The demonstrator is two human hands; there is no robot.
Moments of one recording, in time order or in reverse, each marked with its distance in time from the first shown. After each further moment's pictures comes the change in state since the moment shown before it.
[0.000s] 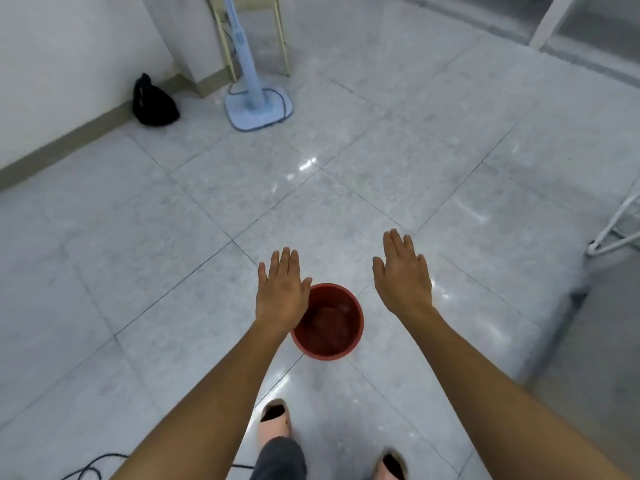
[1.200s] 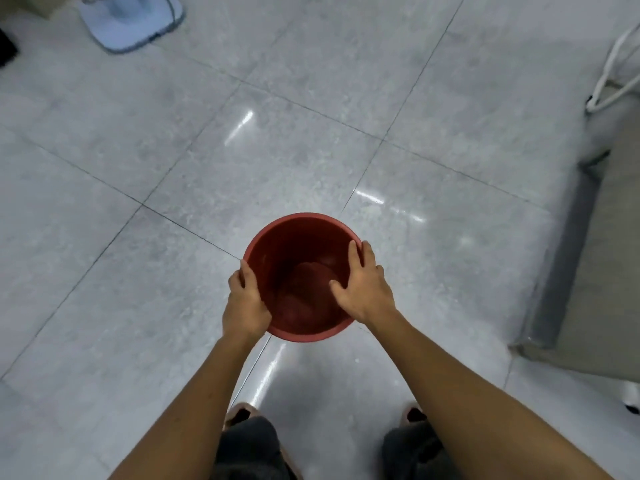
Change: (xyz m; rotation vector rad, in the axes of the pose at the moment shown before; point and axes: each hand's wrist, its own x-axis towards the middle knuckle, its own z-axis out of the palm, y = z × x) left_hand 0.045 -0.046 0.309 -0.311 -0.188 -0.063; right_hand -0.002 0.094 0.323 0.227 -0.215 0.293
